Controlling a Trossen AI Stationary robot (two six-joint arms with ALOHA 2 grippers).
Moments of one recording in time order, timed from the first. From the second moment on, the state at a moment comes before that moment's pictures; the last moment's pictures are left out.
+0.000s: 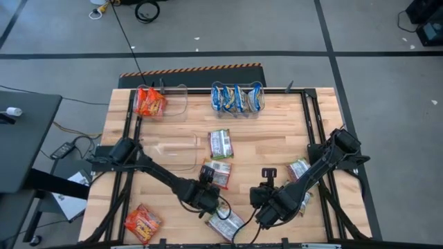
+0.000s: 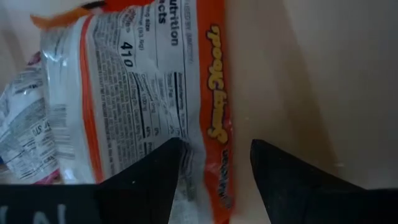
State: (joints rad) left arm -0.50 2.07 1.36 -0.71 -0.53 -0.05; right arm 0.70 1.89 1.49 -1.20 0.50 0.72
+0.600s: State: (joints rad) left arm -0.43 2.03 1.38 -0.74 -0.49 -0.10; right arm 0.70 1.89 1.49 -1.26 0.51 0.73
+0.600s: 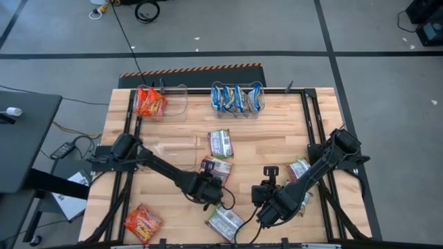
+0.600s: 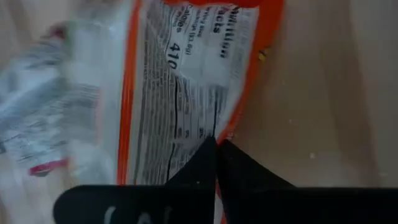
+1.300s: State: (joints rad) left arm 0.06 1.56 1.54 -1.08 -0.32 -0.37; right arm 0.67 1.89 1.49 -1.23 0.61 0.82
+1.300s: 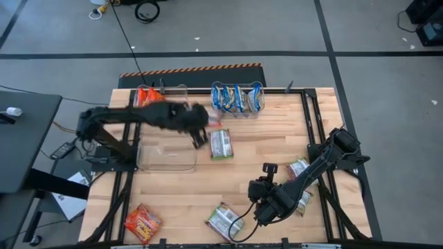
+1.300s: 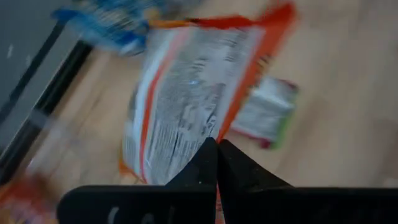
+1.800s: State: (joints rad) left arm 0.65 1.51 1.54 -1.22 -0.12 -0.33; right arm 0.59 1.89 1.49 -1.24 0.69 0.77
